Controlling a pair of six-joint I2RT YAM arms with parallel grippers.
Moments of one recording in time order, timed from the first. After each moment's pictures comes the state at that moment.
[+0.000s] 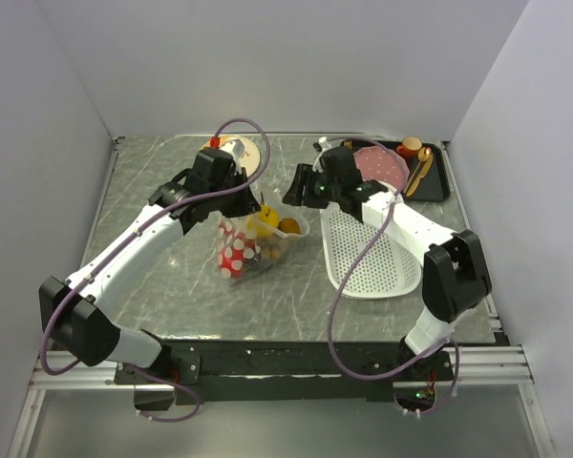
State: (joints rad) left arm -0.55 1.41 1.35 -0.61 0.09 -0.62; right arm 0.49 1.67 1.29 -0.23 -0.26 0.54
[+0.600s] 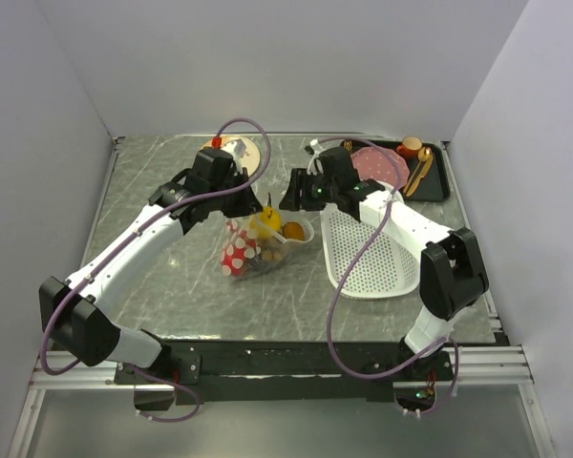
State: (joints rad) left arm -0.55 1.41 1.35 -0.60 0.12 -0.61; right arm 0.51 1.70 1.31 -0.26 -0.34 0.46
